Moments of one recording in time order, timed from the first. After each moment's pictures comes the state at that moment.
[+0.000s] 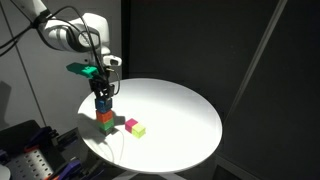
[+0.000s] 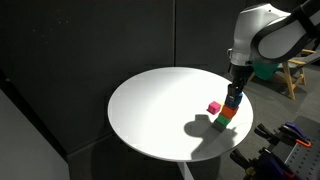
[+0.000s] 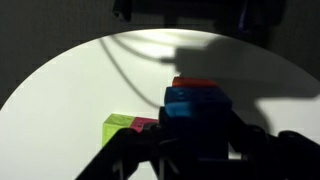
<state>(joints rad) 0.00 -0.10 0.04 -2.65 -0.15 2.46 0.10</state>
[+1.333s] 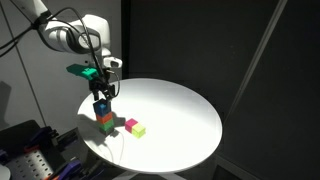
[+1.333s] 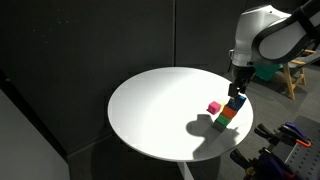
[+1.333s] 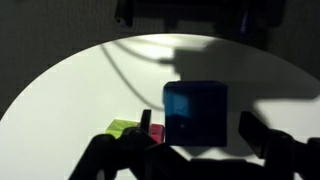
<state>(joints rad) 0.00 -0.10 0.03 -2.66 -0.15 2.46 0.10</state>
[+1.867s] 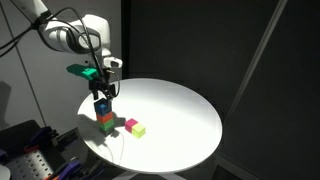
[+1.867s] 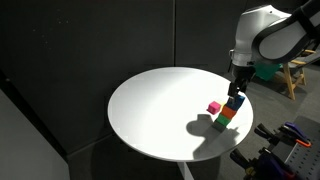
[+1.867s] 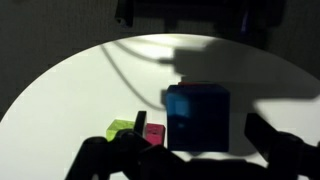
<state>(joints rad) 0.00 -0.10 0.02 -2.66 -0.15 2.46 0.10</state>
